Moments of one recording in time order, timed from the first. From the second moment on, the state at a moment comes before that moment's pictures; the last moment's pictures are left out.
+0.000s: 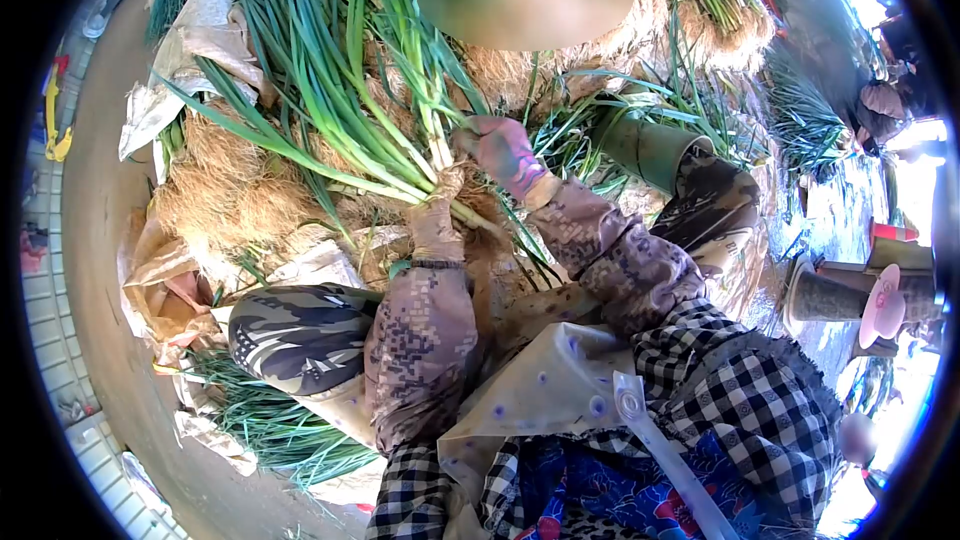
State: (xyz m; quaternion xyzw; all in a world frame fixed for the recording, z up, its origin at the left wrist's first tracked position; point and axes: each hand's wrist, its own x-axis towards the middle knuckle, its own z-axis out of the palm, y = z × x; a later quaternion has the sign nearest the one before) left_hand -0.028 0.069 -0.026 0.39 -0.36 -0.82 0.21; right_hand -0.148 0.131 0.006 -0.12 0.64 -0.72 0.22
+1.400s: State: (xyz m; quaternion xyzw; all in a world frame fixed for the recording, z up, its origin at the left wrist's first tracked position) left_hand -0.027 0.055 -0.051 0.39 -0.21 -0.88 0.18; right_hand -0.110 0.184 0.038 -0.33 0.43 -0.64 0.54
